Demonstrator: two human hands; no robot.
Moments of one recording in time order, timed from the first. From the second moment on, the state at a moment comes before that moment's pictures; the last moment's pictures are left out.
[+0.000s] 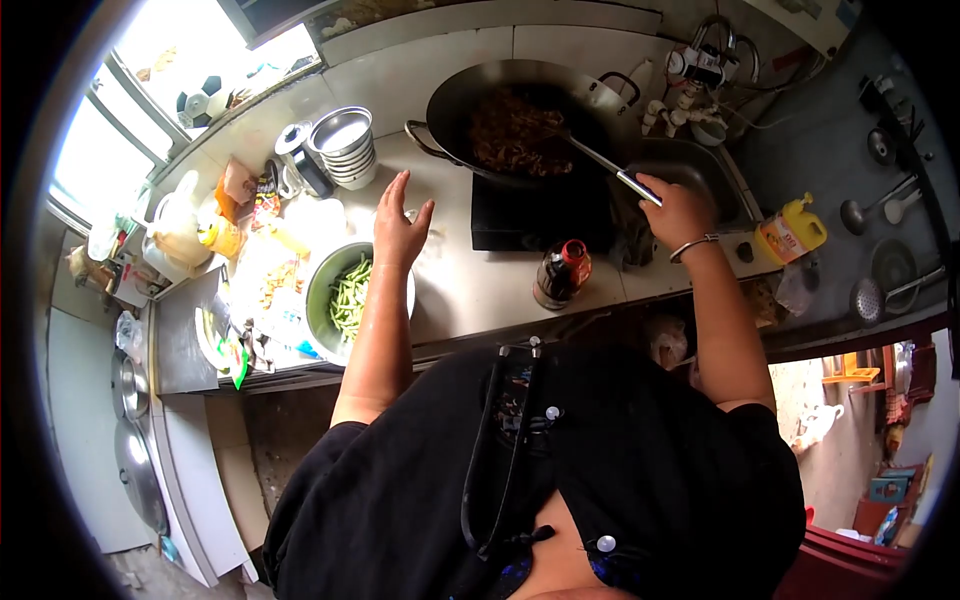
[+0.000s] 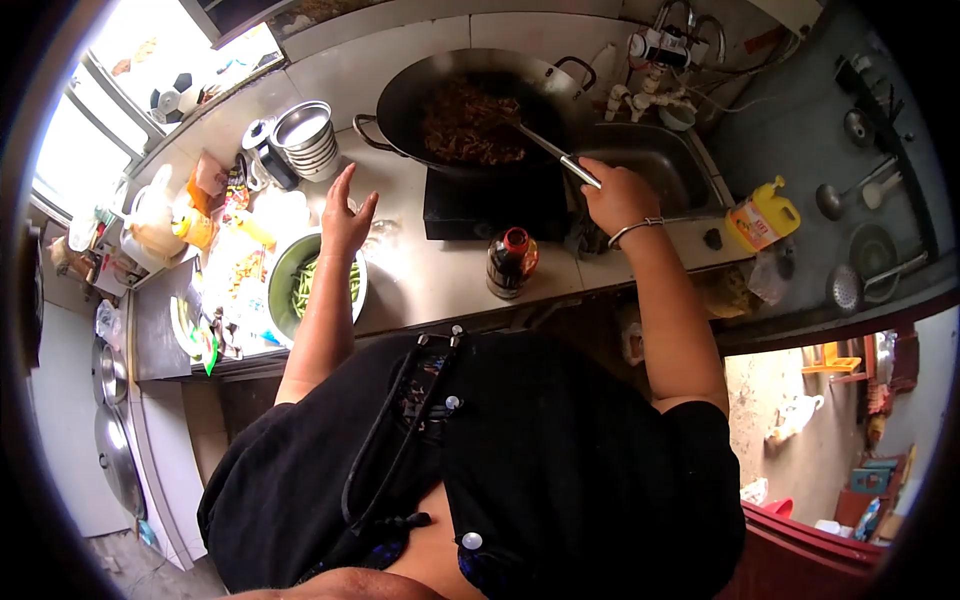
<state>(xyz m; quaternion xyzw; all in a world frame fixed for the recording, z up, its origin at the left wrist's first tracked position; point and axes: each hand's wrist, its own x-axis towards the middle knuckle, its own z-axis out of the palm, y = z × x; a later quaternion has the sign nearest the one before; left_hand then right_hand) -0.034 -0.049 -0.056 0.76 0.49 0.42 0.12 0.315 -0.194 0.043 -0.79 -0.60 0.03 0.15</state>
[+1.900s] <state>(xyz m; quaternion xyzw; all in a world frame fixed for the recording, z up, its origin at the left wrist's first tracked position) -0.171 -0.481 -0.190 0.44 0.76 0.18 0.45 0.248 -0.204 -0.147 -0.62 -0.59 0.24 0.46</state>
